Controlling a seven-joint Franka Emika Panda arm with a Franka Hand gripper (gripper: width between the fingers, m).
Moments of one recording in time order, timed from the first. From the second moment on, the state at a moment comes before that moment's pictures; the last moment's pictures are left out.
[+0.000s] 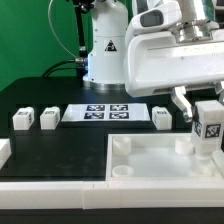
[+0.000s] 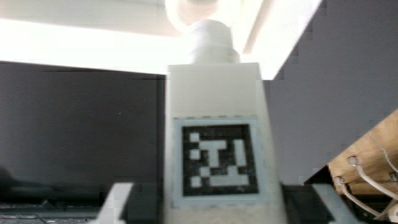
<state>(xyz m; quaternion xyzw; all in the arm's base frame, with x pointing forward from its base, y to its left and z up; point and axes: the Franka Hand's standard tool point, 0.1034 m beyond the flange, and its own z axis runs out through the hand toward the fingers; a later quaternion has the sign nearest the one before) 0.637 0.112 0.106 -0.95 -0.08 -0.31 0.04</state>
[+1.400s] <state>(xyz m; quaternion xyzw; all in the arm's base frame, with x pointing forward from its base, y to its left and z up) 0.630 0.111 0.084 -0.95 -0.08 -0.30 0.04</state>
